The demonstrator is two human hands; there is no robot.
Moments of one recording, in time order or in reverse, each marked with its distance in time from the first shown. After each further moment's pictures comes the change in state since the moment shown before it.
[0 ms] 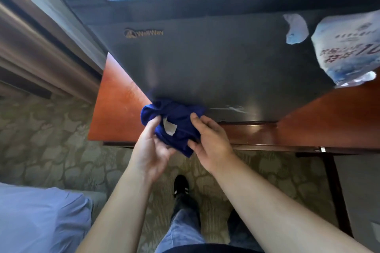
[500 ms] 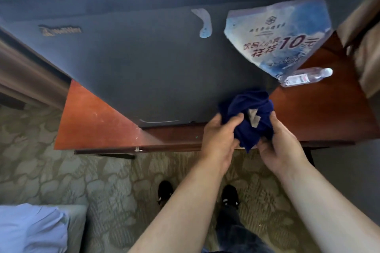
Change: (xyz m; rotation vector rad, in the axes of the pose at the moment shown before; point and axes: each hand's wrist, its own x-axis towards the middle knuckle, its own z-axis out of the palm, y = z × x) left_hand 0.009 -0.150 0.168 0.151 -0.155 -0.035; right_hand -0.038 -0.127 -0.180 0.082 0.210 -0.320
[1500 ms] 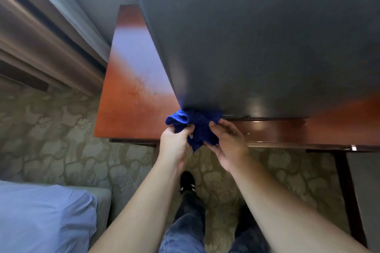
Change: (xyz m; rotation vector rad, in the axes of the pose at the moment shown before) left_hand 0.036 0.087 -0.251 0.106 0.367 0.173; right_hand 0.000 0.205 0.167 -0.158 -0.033 0.215
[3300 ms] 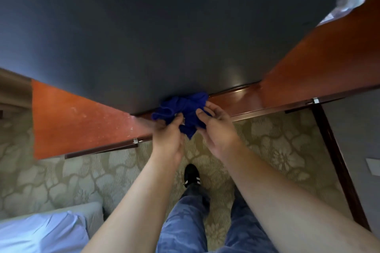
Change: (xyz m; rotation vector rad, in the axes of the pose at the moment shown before) left_hand -0.004 -0.090 0.078 0.042 -0.037 -0.108; right_hand 0.034 -0.012 -0.104 0.159 -0.020 -0.045
